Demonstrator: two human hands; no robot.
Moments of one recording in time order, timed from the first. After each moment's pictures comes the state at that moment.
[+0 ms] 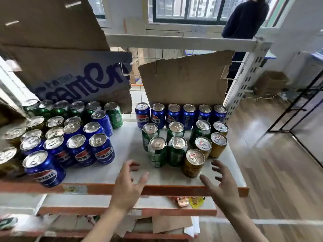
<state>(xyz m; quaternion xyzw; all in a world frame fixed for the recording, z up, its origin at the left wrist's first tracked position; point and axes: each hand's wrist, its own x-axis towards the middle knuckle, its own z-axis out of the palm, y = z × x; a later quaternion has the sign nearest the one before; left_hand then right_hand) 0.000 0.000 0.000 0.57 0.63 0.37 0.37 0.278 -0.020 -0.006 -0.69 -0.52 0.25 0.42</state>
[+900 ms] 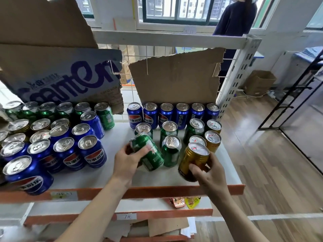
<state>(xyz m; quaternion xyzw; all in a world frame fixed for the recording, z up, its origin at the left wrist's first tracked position) 0.026 0.064 0.029 0.36 0.54 0.52 0.56 0.257 0.005 0.015 -0.62 -0.50 0.33 0.50</state>
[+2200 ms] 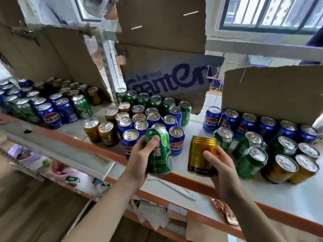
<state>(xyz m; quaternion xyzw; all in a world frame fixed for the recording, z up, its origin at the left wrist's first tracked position) -0.153 -0.018 0.082 0.29 0.51 0.59 0.55 0.061 0.007 0.072 -0.41 -0.45 0.64 0.48</state>
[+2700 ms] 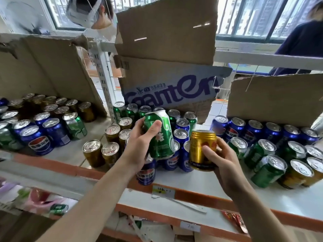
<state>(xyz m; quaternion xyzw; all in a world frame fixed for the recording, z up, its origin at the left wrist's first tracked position) -0.244 0.057 0.116 0.40 0.45 0.58 0.56 -0.016 0.038 0.098 -0.42 -0.49 0.56 0.52</state>
